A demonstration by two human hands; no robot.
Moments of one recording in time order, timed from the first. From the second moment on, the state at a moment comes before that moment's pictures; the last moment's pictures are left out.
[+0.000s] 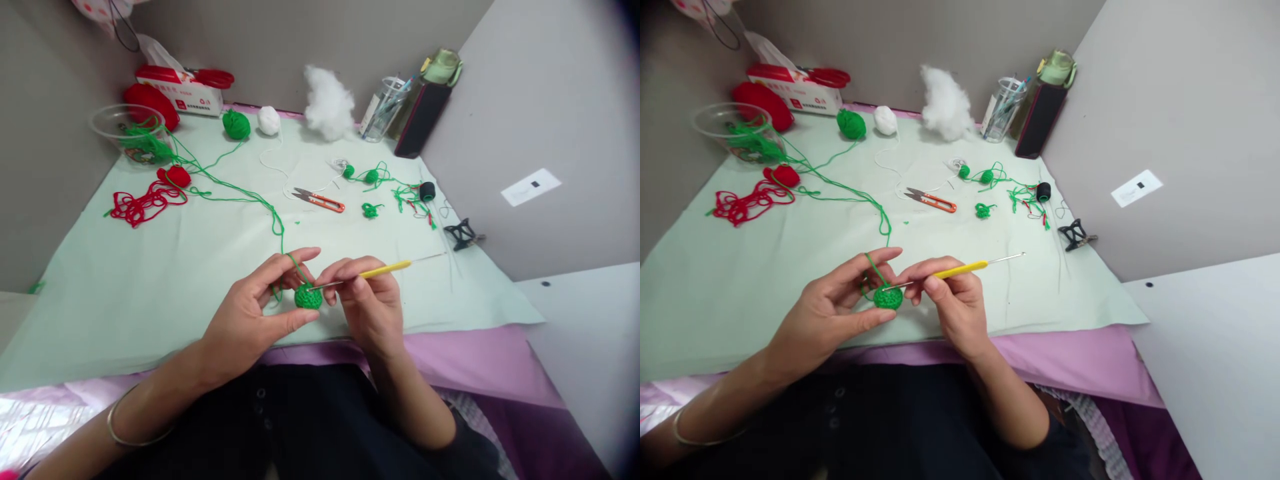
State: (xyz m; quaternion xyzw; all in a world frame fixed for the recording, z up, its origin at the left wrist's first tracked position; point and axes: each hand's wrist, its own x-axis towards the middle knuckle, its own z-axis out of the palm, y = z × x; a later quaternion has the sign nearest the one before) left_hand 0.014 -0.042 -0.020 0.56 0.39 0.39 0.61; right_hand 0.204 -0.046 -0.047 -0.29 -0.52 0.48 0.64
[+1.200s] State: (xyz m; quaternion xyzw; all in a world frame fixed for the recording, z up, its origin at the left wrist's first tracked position) left_hand 0.026 -0.054 -0.036 0.29 0.31 0.37 0.83; right_hand 0.219 -0.076 -0.059 -0.34 -0.80 0.04 0.49
